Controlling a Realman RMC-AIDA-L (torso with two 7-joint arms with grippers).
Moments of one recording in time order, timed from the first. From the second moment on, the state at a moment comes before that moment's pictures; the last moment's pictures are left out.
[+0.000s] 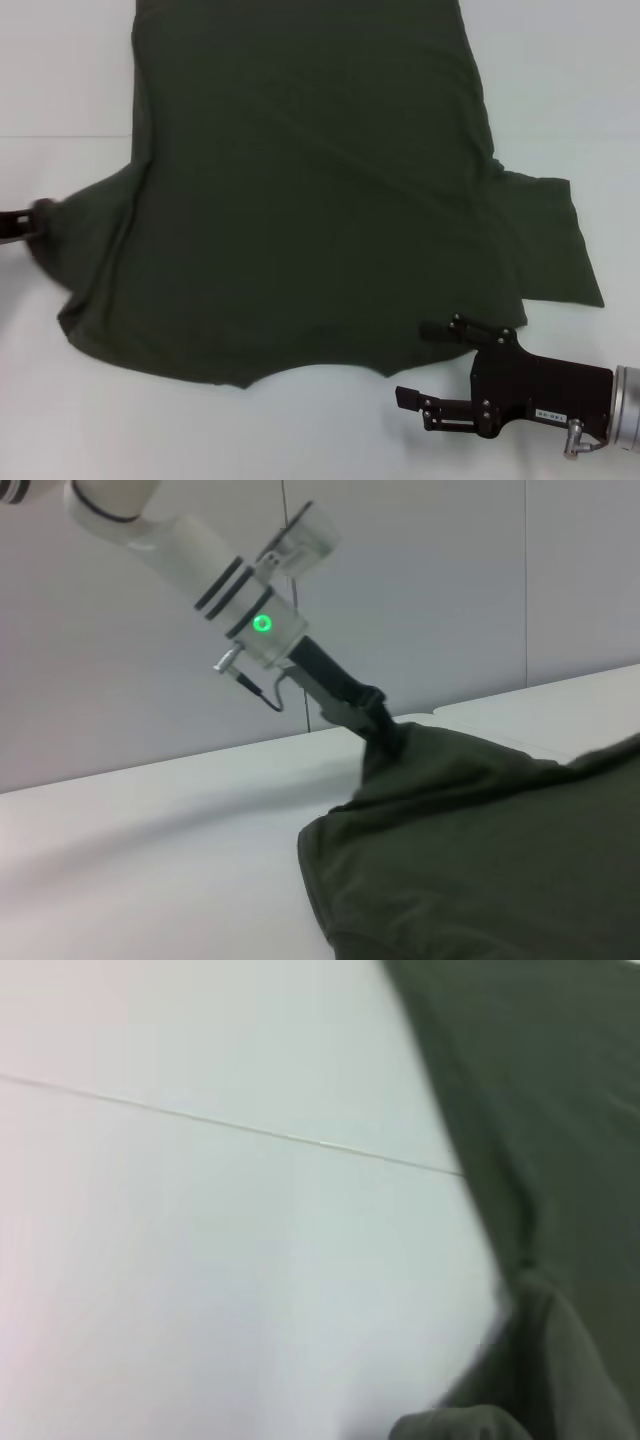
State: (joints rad) left arm -0.62 -2.08 0.68 0.84 2.69 0.85 -2.58; right arm 0.51 2.10 -0.47 -0.28 -2.12 -1.50 0.82
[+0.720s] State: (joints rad) left arm -0.62 -2.07 0.63 0.85 2.66 0.81 -2.55; right arm 0.52 2.10 -0.47 -0.28 -2.12 -1.51 0.83
